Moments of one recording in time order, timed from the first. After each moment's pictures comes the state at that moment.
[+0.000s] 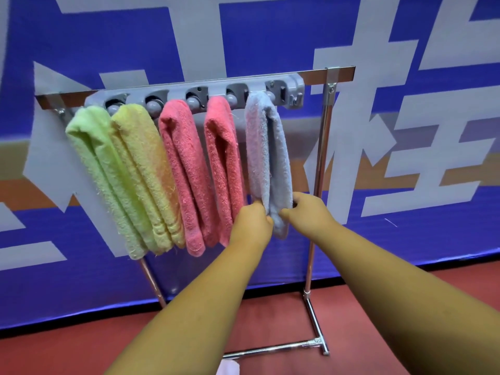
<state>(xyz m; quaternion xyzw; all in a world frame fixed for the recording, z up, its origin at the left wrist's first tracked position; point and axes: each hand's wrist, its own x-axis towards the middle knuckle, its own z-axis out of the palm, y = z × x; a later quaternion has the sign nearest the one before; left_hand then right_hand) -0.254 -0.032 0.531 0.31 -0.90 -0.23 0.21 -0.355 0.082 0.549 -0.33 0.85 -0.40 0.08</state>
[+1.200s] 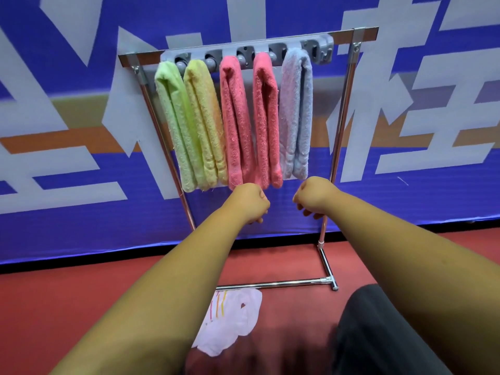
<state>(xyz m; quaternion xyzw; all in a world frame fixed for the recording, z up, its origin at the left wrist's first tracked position) -0.077 -0.009 0.534 0.33 -0.88 -0.34 0.05 -0.216 0.129 0.549 -0.29 0.90 -0.25 0.22</state>
